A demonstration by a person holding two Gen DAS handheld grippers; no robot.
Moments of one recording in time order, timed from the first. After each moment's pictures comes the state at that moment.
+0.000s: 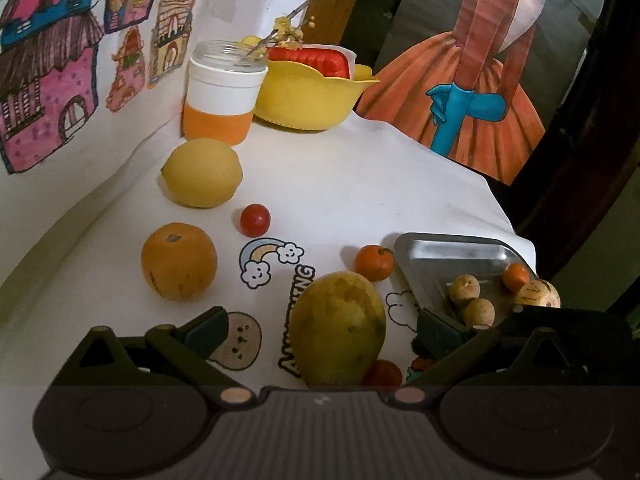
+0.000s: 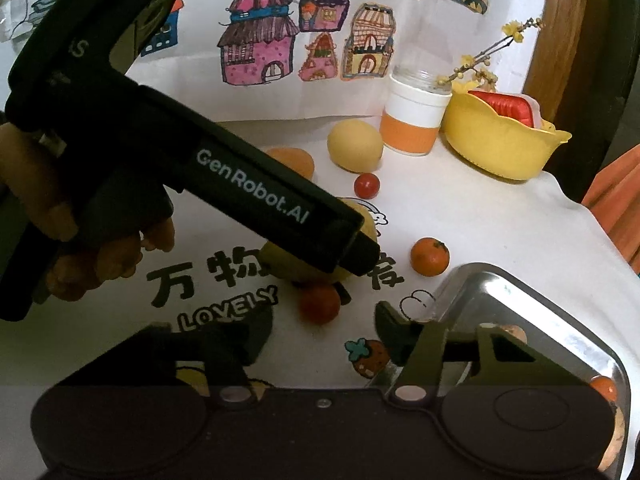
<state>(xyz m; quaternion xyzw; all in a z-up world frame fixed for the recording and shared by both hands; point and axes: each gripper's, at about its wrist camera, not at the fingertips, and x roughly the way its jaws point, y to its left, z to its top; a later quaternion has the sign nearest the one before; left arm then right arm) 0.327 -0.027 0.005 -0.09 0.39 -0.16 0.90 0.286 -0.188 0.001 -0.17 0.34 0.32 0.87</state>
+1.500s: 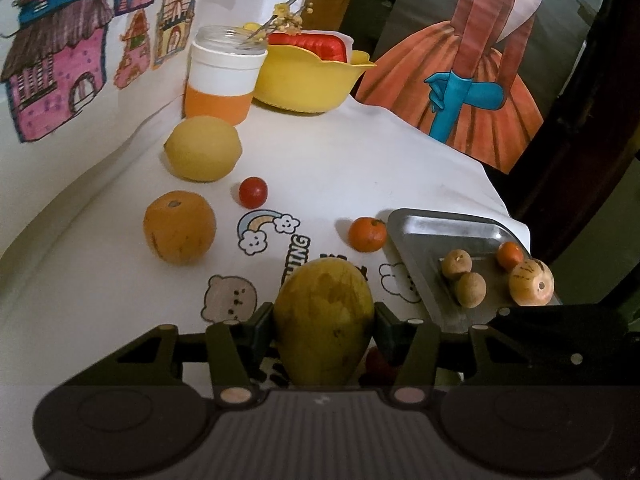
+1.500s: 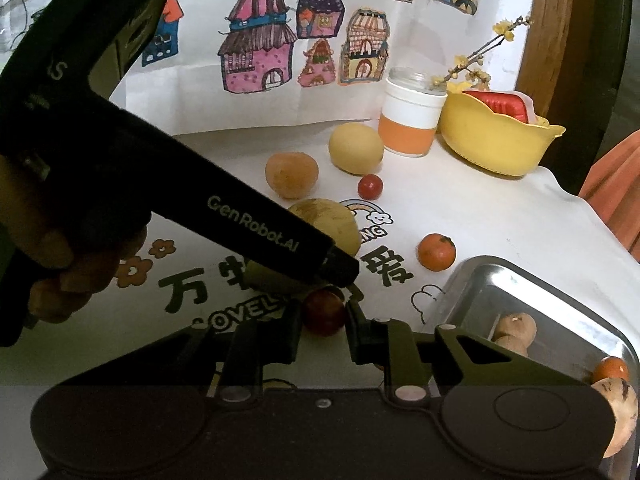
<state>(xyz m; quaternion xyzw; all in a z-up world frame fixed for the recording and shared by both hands) 0.308 -0.026 0.003 -0.10 0.41 -0.16 0.90 0.272 -0.188 0.002 -0.15 0.33 0.31 0.88</state>
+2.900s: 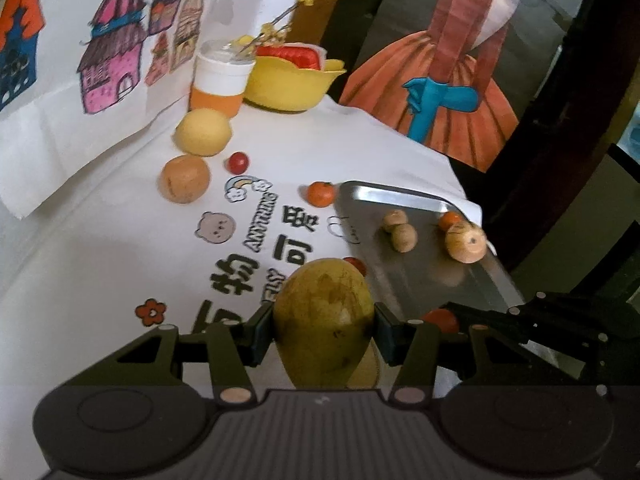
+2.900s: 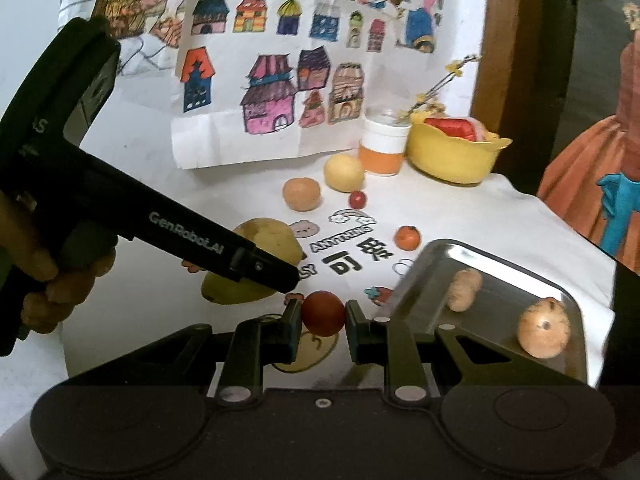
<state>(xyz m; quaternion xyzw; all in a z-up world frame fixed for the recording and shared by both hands) 0.213 -0.036 0.037 -0.11 0.40 -0.16 0.90 0.174 -0.235 0.049 -0.12 0.30 0.27 0.91</state>
